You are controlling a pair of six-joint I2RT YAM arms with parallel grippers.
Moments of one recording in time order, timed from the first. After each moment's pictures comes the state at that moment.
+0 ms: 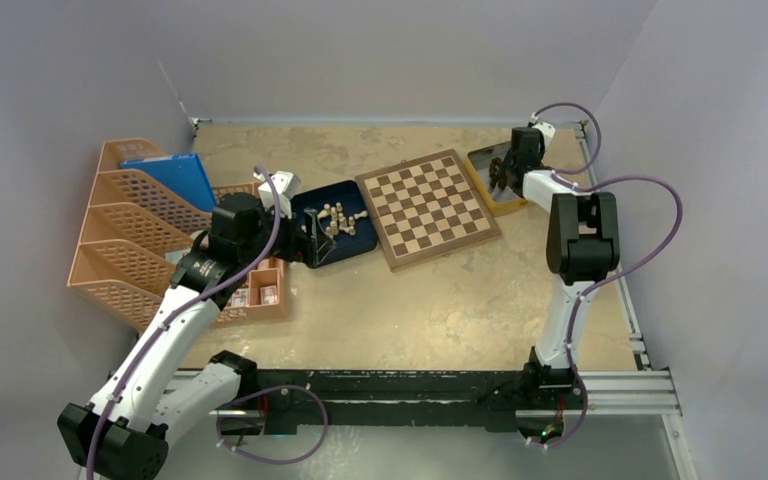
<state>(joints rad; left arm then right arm) -0.35 0.90 0.89 -0.49 0.29 -0.25 0.03 2.06 1.42 0.00 0.31 0.37</state>
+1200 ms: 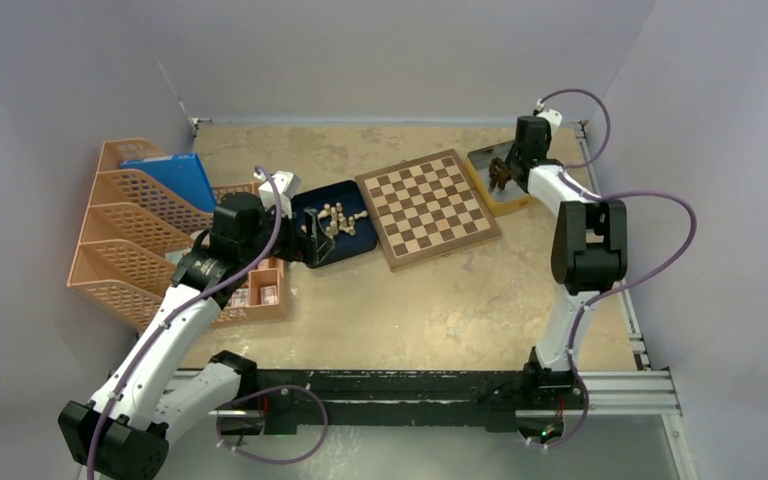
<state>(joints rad) -0.35 0.91 0.89 -0.49 0.27 -0.25 0.03 2.00 1.44 -0.04 0.32 0.34</state>
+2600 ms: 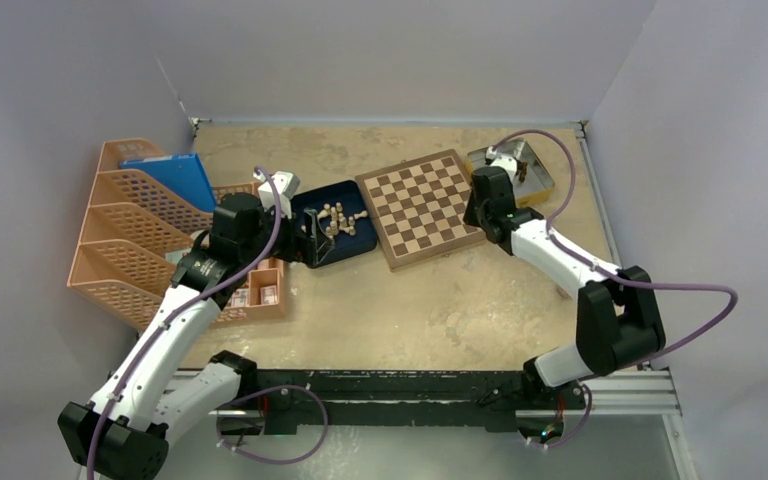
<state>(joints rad) -0.35 0.91 0.89 -0.50 0.27 -0.25 0.37 1.47 0.97 -0.22 0.31 0.47</state>
